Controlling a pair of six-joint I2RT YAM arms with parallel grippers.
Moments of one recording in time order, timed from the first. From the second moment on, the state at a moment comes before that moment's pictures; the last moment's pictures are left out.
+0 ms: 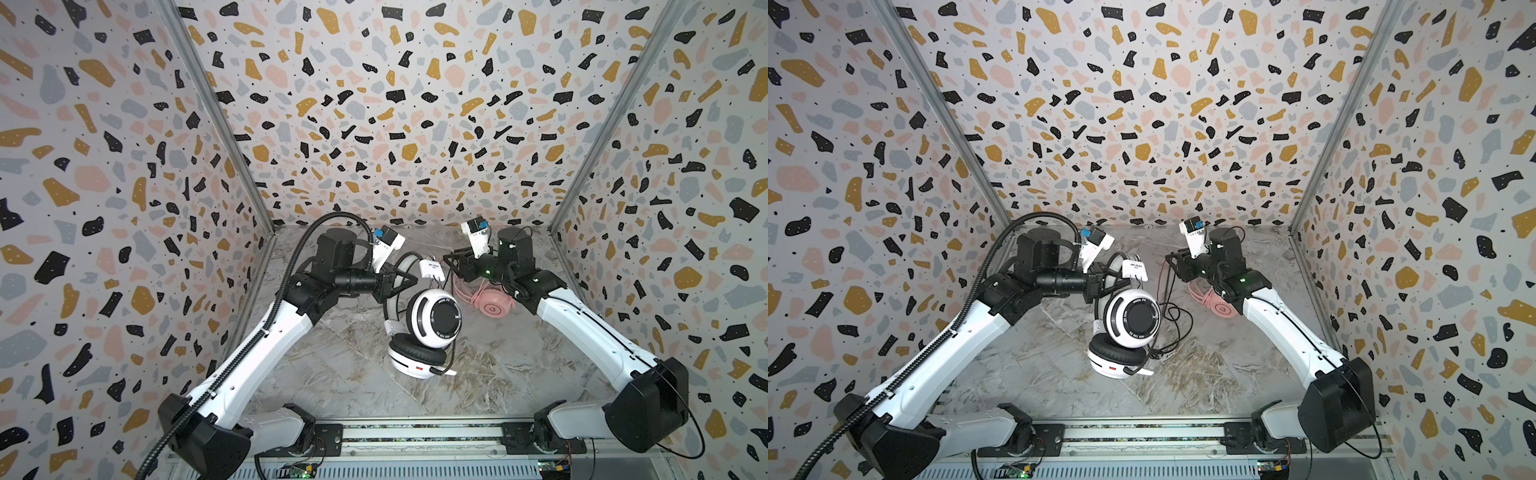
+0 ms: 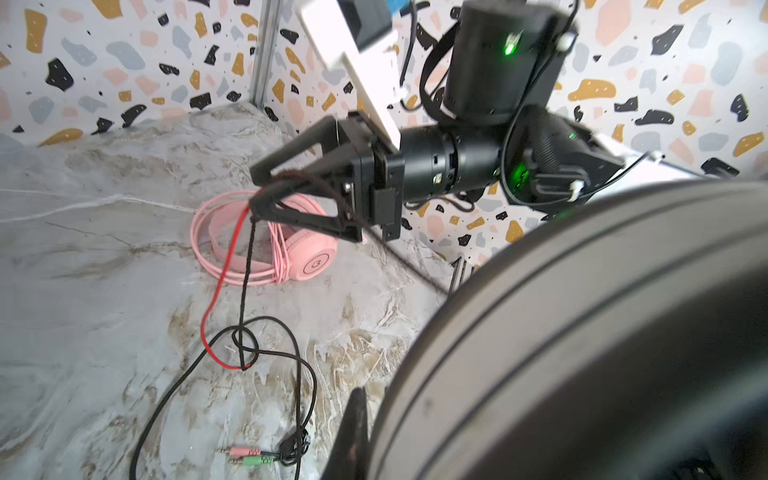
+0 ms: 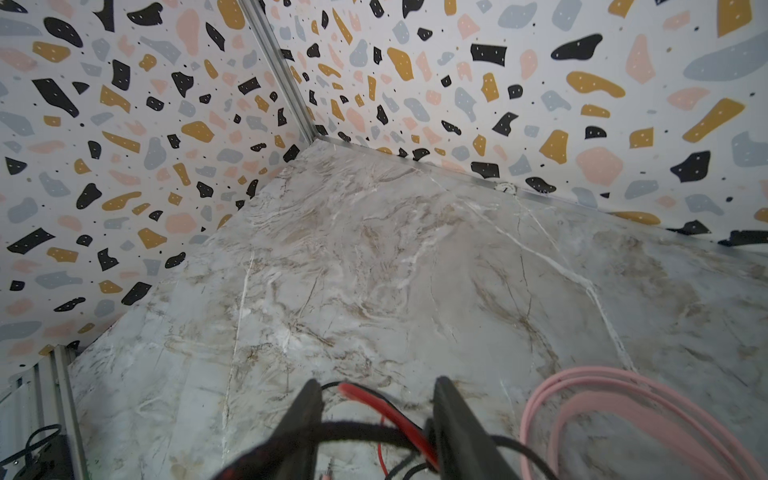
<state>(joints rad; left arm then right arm) -0.48 1.23 1.29 -0.49 0.80 -0.22 0.43 1.35 1.16 -0.22 -0.38 0.13</state>
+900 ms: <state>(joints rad) -0.32 1.29 1.50 -0.38 0.76 -0.63 0.43 1.14 0.64 0.19 -0.71 0.23</state>
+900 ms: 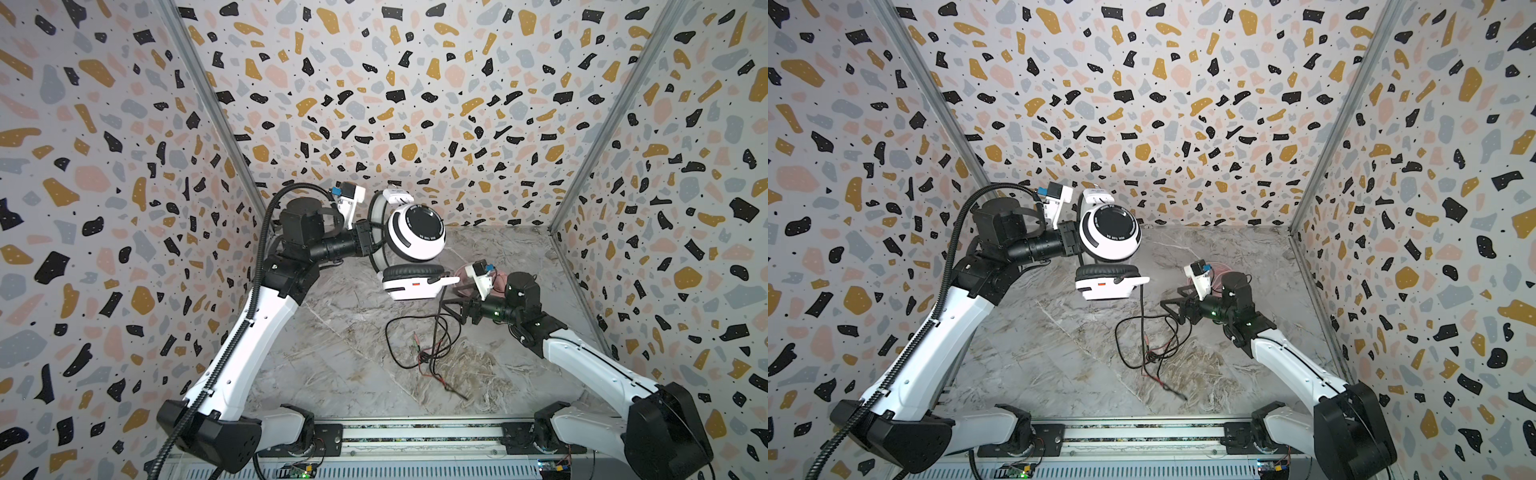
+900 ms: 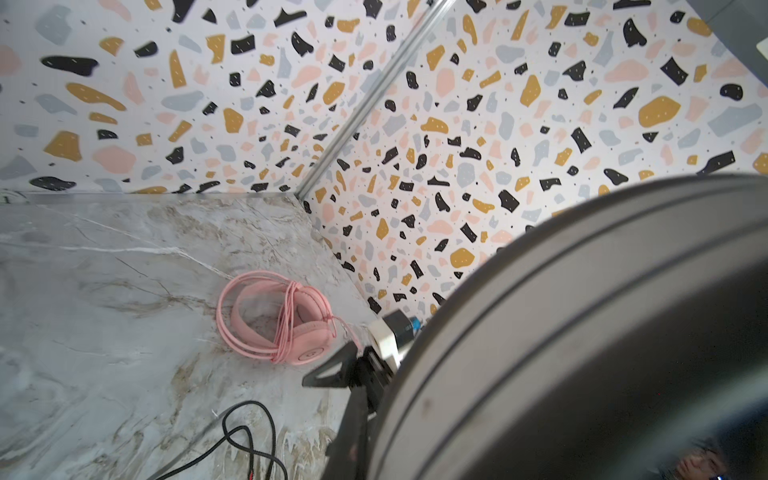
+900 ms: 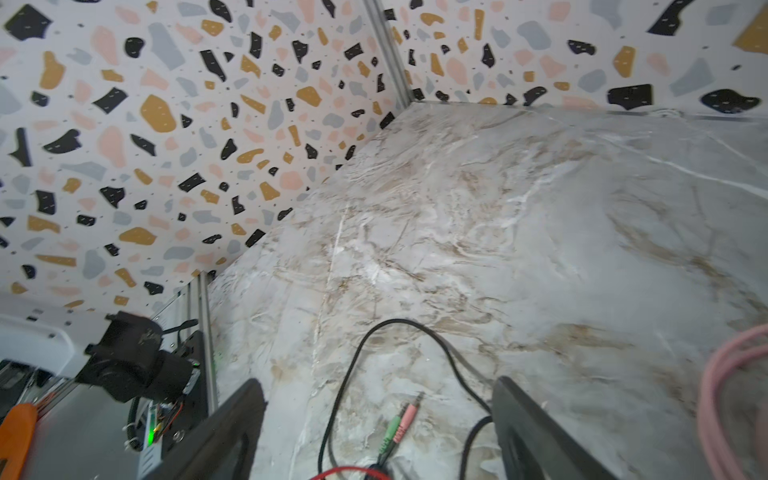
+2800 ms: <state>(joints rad) -0.22 1.35 1.50 -0.40 0.59 -0.72 0.72 1.32 0.71 0.40 -0.64 0.34</state>
